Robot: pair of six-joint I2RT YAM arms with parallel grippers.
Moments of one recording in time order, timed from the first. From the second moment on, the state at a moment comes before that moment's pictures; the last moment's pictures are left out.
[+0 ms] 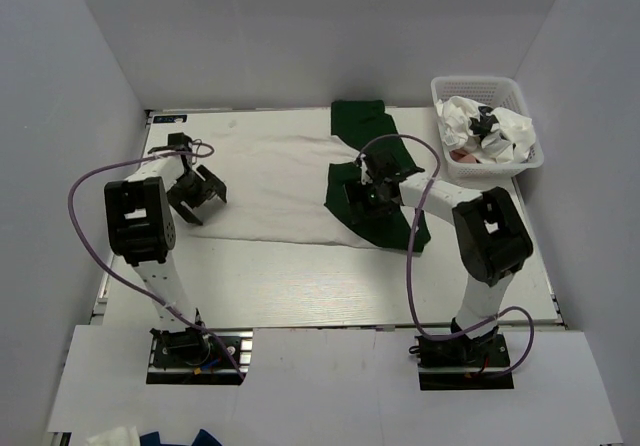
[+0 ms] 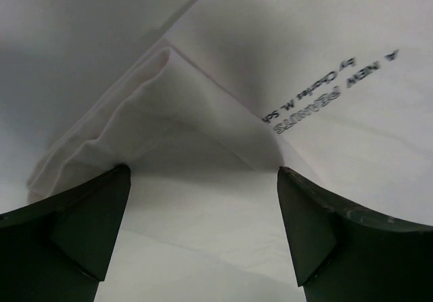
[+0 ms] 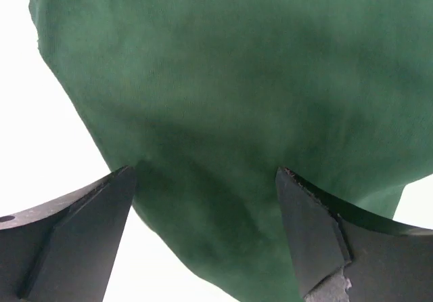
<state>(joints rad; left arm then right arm) 0.12 2.01 1.45 -0.78 0.03 -0.67 0.52 1.87 1.23 -0.46 -0.10 0.16</state>
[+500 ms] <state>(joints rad) 0.12 1.66 1.17 -0.97 0.00 -0.69 0.60 1.47 0.99 -0.59 -0.02 0.22</state>
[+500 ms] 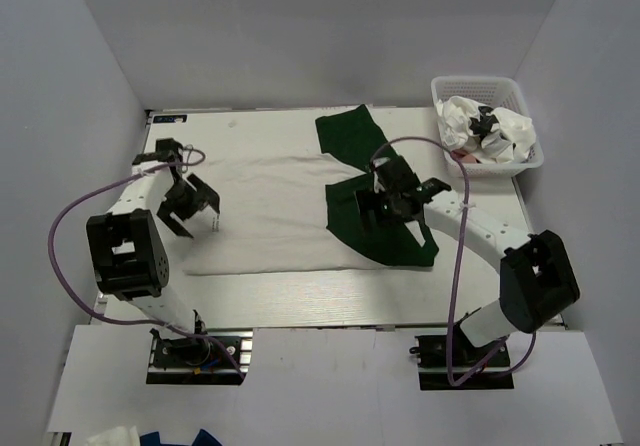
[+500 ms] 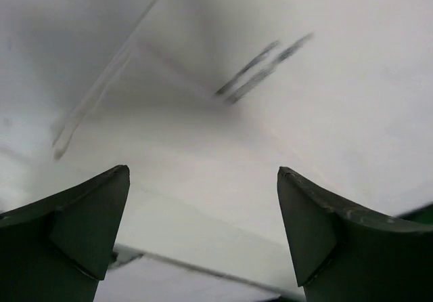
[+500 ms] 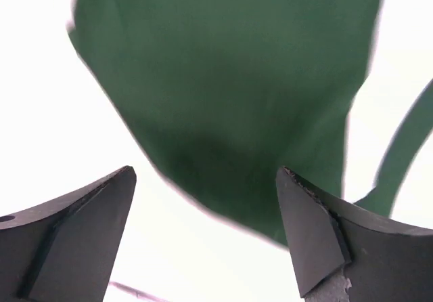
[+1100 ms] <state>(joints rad) 0.22 2.46 2.24 -0.99 0.01 -0.68 0.34 2.35 2.18 -0.50 0.06 0.20</state>
